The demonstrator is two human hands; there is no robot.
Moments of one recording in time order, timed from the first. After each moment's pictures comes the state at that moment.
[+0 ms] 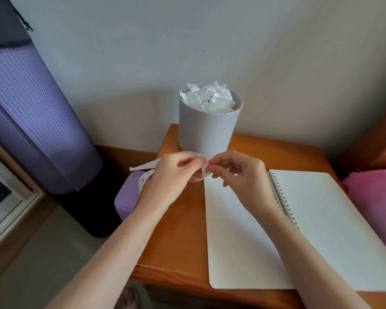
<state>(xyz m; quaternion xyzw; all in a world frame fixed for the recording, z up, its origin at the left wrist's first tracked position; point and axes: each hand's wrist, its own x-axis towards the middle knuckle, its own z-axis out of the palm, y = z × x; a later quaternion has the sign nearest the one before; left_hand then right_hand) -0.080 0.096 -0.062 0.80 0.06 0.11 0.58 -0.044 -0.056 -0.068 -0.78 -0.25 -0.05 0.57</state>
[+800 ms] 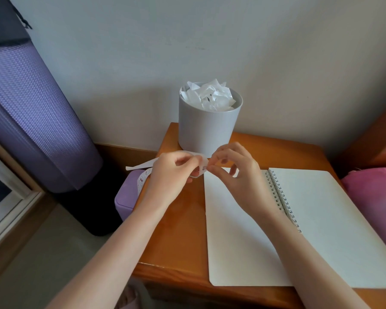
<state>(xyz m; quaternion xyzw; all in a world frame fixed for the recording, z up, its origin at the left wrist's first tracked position) -0.080 0.097 -0.065 0.80 0.10 0.14 0.57 -0.044 -0.055 -0.071 -0.84 -0.28 -0.12 0.45</state>
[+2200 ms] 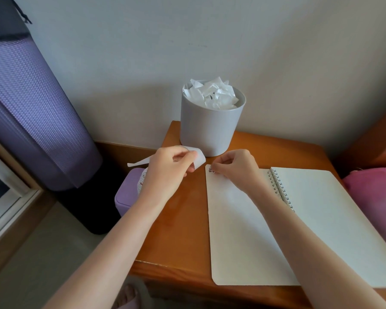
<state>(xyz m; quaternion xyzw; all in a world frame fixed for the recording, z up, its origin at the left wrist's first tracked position) -0.080 0.107 -0.064 0.81 0.09 0.16 0.56 -0.008 -0.041 -0.078 -0.90 -0.09 0.05 0.43</state>
